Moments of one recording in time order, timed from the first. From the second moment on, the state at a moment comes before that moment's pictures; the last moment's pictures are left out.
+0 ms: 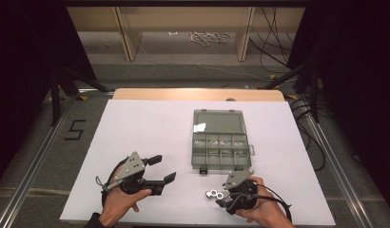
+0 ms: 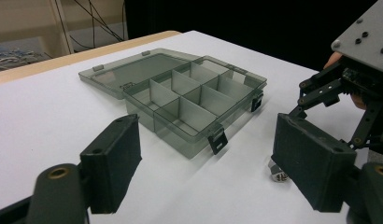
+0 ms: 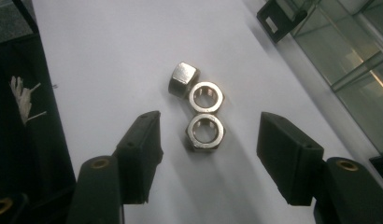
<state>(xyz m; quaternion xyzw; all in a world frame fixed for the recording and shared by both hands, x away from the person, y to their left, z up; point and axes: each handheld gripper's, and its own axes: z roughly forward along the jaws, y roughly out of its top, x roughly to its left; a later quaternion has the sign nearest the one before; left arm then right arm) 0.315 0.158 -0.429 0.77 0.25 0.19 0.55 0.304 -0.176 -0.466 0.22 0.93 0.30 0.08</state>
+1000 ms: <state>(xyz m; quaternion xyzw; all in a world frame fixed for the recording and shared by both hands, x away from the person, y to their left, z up) 0.317 0.158 -0.431 0.78 0.26 0.19 0.54 0.311 -0.165 -0.473 0.20 0.94 0.27 0.07</state>
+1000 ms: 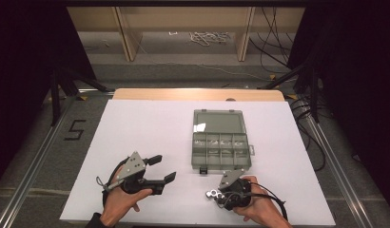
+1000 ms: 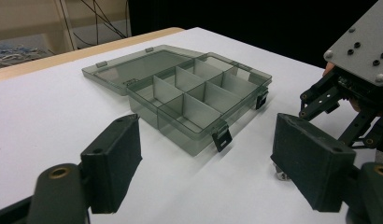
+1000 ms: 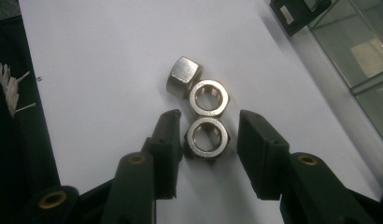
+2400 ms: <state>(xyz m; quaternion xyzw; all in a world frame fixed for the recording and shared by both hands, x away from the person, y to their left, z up) 0.316 0.157 -0.431 0.77 0.26 0.19 0.54 0.311 -0.174 -0.453 0.21 0.93 0.27 0.09</state>
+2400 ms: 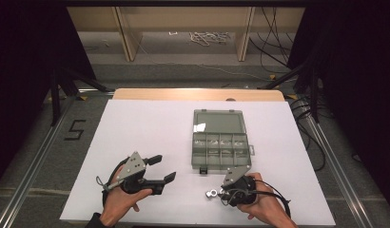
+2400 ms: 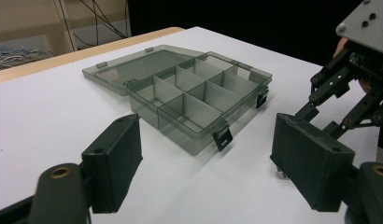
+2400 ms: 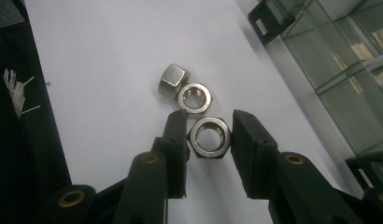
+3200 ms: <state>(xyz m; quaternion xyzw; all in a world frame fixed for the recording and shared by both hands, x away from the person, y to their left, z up) 0.321 0.157 -0.432 0.78 0.24 0.20 0.55 0.334 -0.197 -0.420 0.23 0.93 0.27 0.11</state>
